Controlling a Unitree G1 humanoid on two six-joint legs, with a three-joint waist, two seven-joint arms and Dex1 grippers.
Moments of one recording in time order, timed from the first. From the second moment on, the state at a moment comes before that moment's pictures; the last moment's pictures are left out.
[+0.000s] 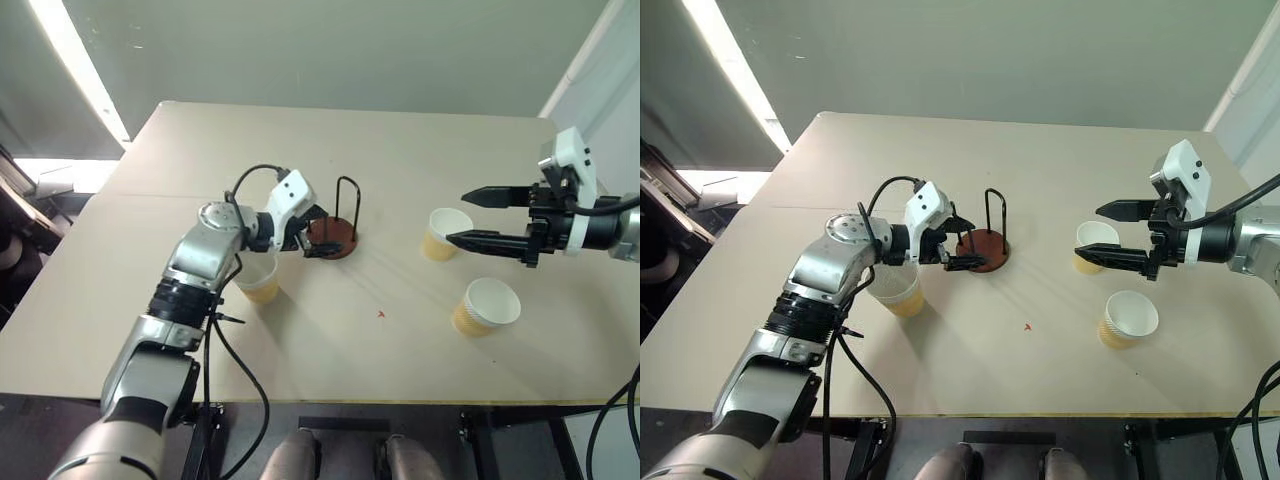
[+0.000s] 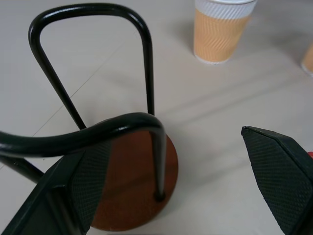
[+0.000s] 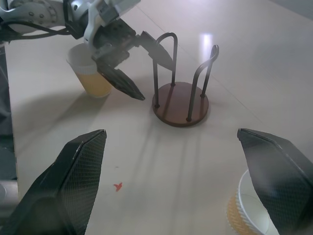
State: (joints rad) left arm -0.88 0.47 -0.20 0.36 -0.17 0.44 -0.99; right arm -0.63 -1.01 -0.15 -0.29 0.72 0.94 1.02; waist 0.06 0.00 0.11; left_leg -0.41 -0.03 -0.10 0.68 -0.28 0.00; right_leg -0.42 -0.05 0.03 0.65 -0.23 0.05
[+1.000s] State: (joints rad) left arm -0.89 0.42 -0.24 0.28 -0.21 0.40 -1.21; right arm -0.52 -1.13 -0.26 -0.35 0.81 1.00 1.03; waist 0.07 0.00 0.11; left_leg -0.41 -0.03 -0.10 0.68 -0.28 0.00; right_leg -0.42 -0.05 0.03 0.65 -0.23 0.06
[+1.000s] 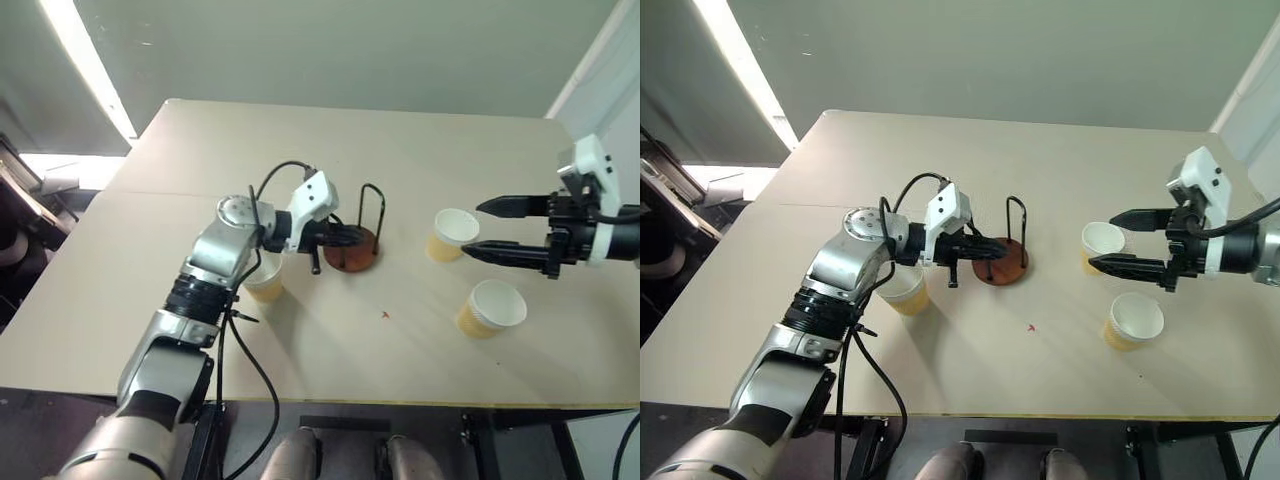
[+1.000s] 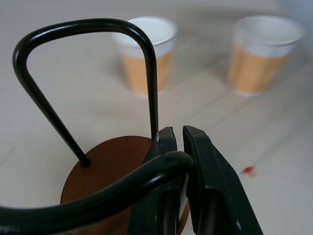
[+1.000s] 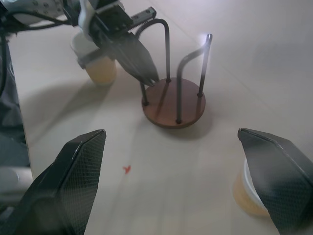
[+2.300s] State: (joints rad) left arm -0.78 0.50 -0.40 0.18 -0.15 0.29 -1.37; right arm -0.53 -1.21 -0.21 -0.37 0.80 0.93 1.04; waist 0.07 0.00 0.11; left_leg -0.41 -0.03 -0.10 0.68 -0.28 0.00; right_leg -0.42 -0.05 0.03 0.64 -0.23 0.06
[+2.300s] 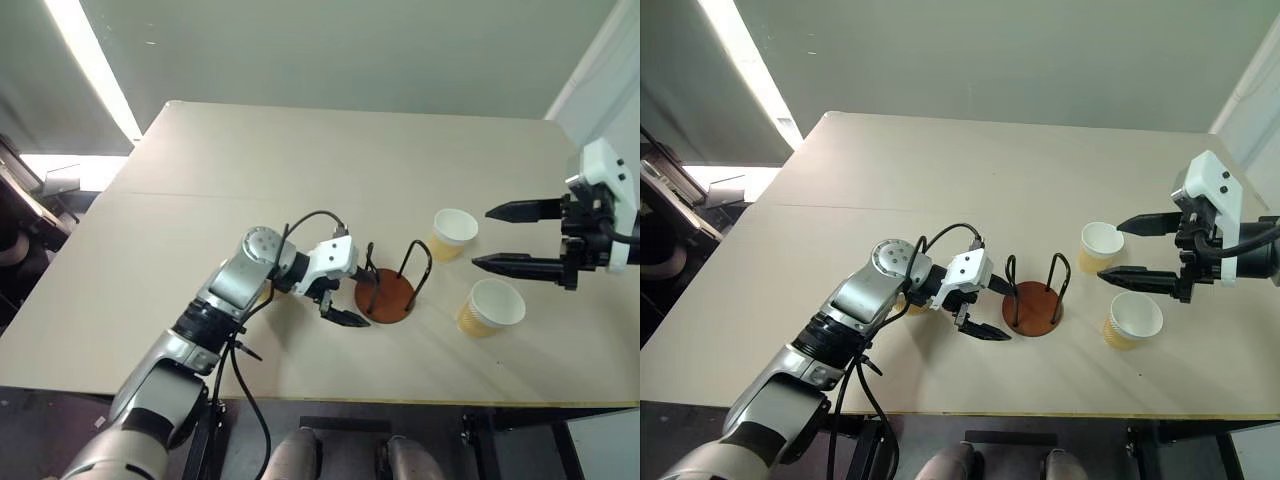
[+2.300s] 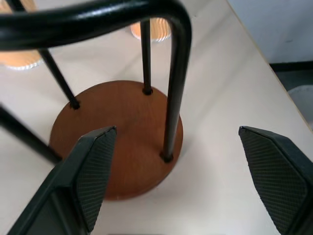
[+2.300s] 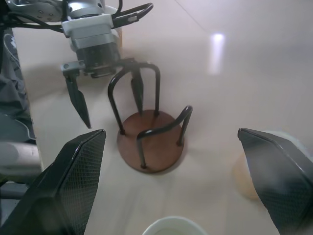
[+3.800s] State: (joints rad) left arm -0.78 0.85 -0.03 -0.06 -0.41 0.62 -1.25; right arm -0.98 -0.83 0.42 0.50 -0.14 0.17 1.38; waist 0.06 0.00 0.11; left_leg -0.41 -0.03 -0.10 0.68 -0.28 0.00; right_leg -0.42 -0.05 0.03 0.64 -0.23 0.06
